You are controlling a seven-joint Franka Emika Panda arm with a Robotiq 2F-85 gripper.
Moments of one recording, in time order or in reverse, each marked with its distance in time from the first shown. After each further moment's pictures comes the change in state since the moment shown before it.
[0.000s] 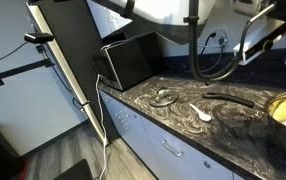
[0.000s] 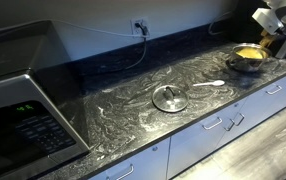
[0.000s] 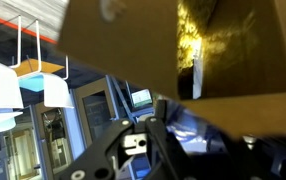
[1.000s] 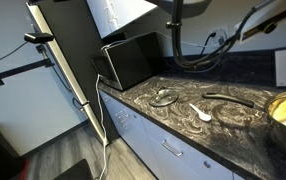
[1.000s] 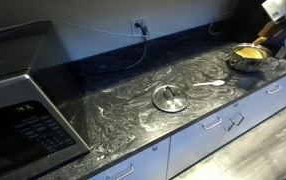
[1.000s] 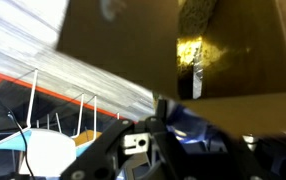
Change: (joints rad) arm -0.086 -0.044 -0.004 0.015 0.453 0.077 -0.125
